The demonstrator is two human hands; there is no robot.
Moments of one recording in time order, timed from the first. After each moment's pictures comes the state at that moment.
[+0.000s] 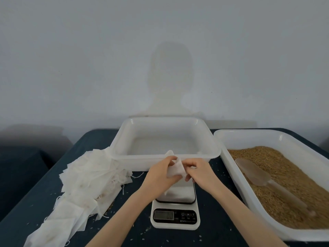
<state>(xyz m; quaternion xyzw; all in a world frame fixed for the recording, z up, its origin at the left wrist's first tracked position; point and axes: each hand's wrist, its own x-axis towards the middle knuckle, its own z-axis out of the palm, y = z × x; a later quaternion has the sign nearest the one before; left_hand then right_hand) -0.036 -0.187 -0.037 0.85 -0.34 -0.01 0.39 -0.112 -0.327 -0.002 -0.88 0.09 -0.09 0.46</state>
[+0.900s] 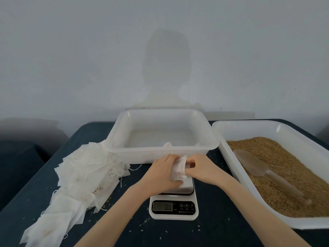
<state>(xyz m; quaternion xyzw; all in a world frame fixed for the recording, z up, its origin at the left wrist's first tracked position) -0.034 -0.190 -0.051 0.86 -0.43 0.00 0.28 -0.116 -0.341 -0.004 -0.92 0.06 0.01 0.38</state>
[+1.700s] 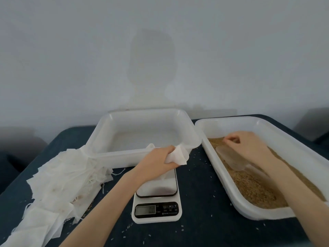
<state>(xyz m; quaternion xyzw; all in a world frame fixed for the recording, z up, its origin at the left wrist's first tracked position) -0.034 -0.226 -0.007 0.83 -0.47 -0.06 0.31 -0.169 -0.488 0.027 -0.94 0.23 -0.15 0.20</state>
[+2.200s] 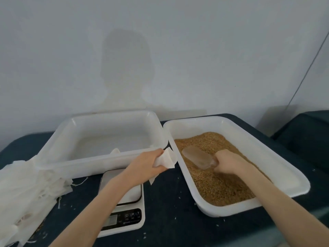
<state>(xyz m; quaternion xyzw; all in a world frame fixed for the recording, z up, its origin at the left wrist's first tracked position) -0.059 -0.293 -0.014 0.81 -0.51 -0.05 0.29 -0.205 -0.548 -0.010 -0.95 0.29 0.12 0.04</state>
